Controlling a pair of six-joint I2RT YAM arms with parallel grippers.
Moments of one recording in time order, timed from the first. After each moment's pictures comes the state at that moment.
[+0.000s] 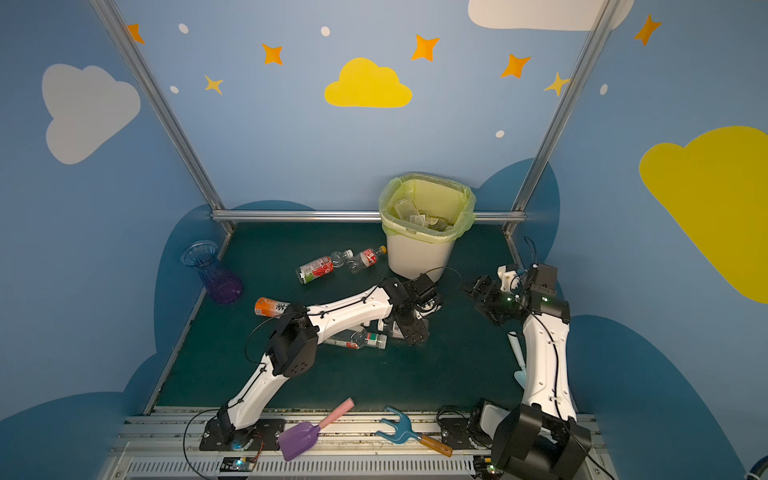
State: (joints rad) left arm -1.00 2.34 2.08 -0.99 -0.03 0.10; right arm -0.32 1.14 1.03 -0.93 -0.79 0.37
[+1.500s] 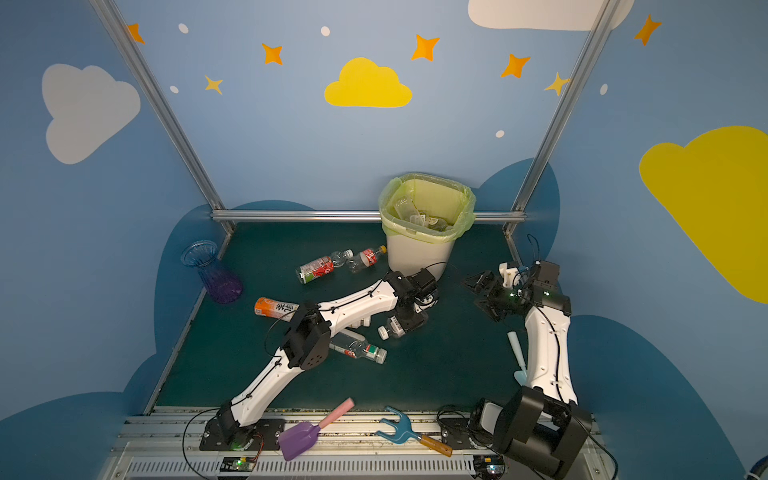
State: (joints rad) left arm -0.95 2.47 2.27 -1.11 -0.05 0.07; right arm -0.34 1.22 1.05 -0.89 -0.86 0.38
